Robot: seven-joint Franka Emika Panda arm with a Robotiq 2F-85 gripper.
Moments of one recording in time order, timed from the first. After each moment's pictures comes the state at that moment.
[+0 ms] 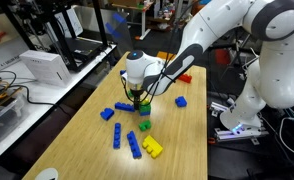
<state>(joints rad) 0.05 0.39 0.03 -2.07 -0.10 2.48 -0.04</state>
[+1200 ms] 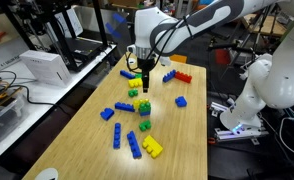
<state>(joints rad) 0.00 0.04 0.03 -2.10 0.16 2.13 -0.30</state>
